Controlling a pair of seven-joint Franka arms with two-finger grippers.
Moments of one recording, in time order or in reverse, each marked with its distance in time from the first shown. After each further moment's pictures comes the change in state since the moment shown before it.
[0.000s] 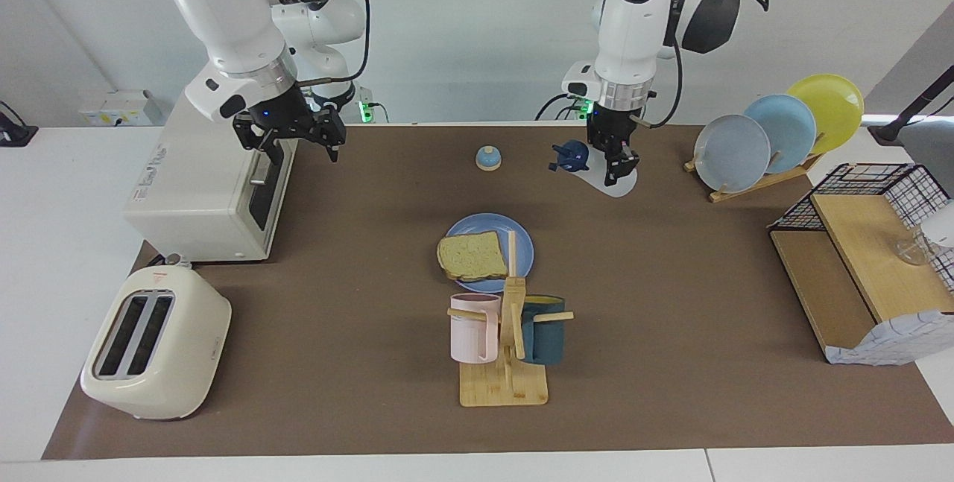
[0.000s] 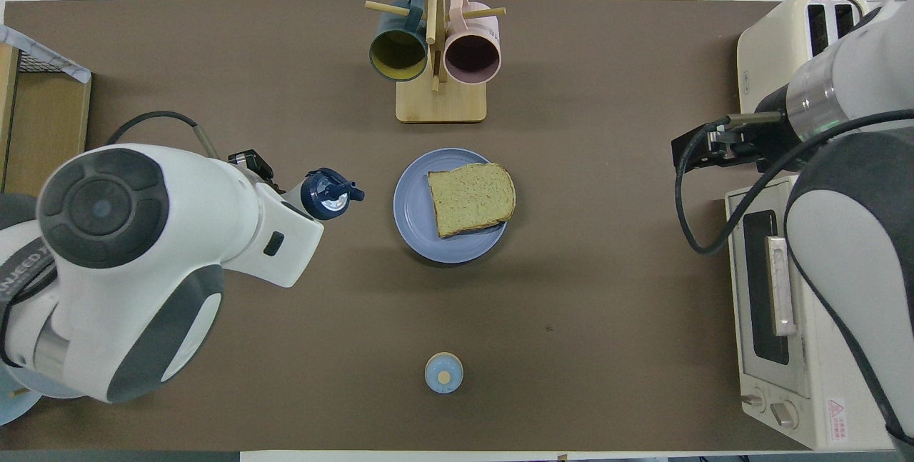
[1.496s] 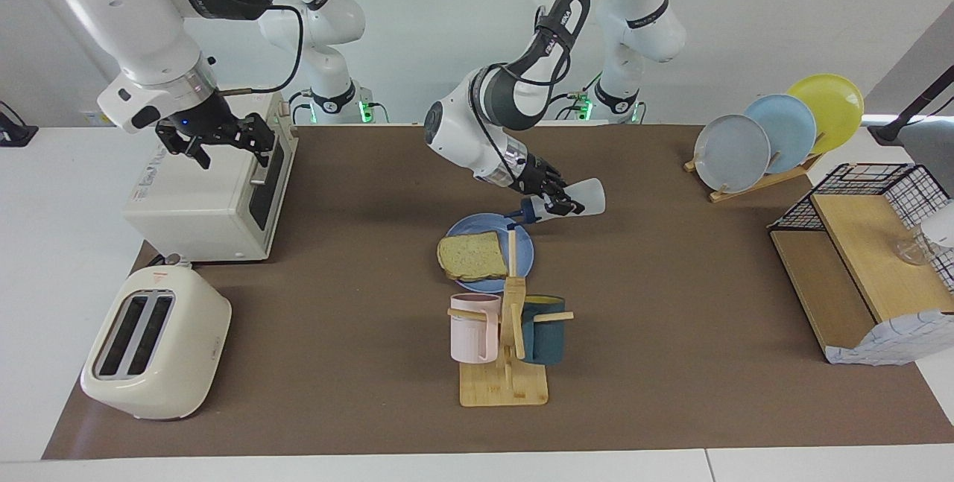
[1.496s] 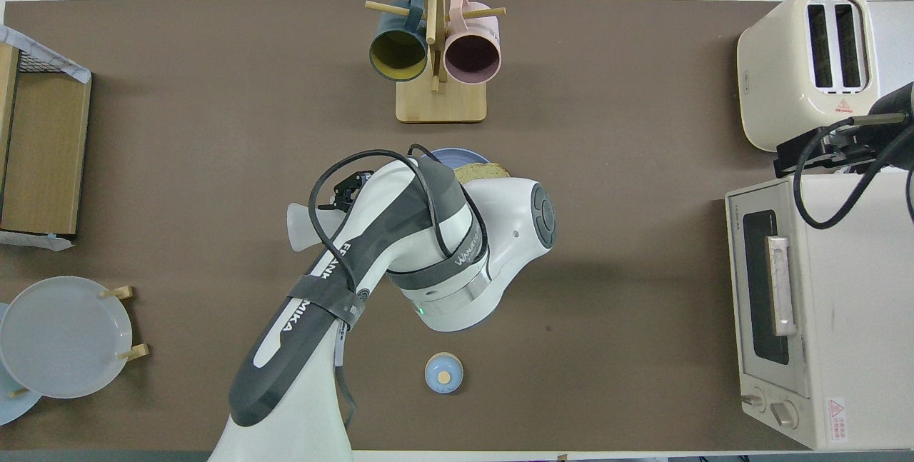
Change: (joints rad) left arm -0.240 0.511 -0.017 0.316 0.401 -0.456 -0.233; right arm -0.035 -0.011 -0.140 -0.040 -0.026 0.026 -0.147
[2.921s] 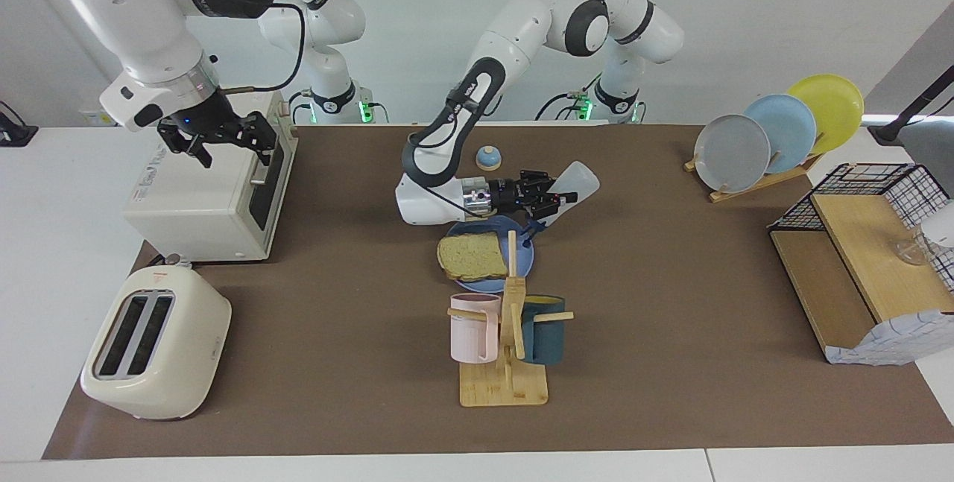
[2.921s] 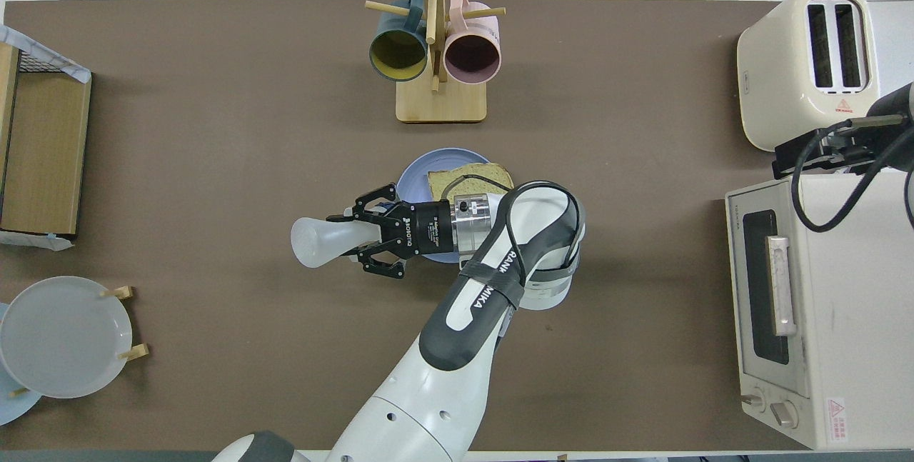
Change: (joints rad) left arm -0.089 0.489 0.045 0.435 0.242 -0.534 0.021; right arm 0.003 -0.005 0.002 -0.004 0.000 0.000 0.000
